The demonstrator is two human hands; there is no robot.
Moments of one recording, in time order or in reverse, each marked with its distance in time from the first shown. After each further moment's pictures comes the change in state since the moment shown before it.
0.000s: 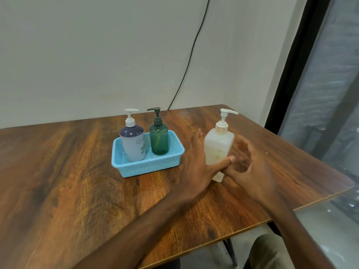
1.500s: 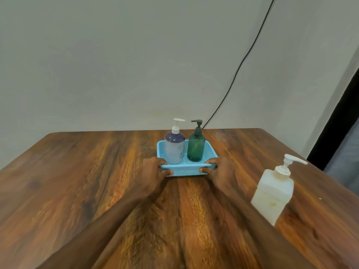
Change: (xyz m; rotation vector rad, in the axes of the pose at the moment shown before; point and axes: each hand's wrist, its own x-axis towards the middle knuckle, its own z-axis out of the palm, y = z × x) left_hand 0.045 -0.151 -0.208 0.358 0.087 -0.220; right_hand 0.127 -0.050 0.192 -0.087 -0.166 0.062
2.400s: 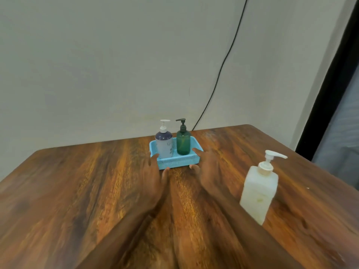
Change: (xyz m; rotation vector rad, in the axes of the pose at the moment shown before) left_hand 0.004 0.015 0.038 0.007 0.151 0.072; right_hand 0.008 -0.018 0.009 -0.063 0.050 0.000
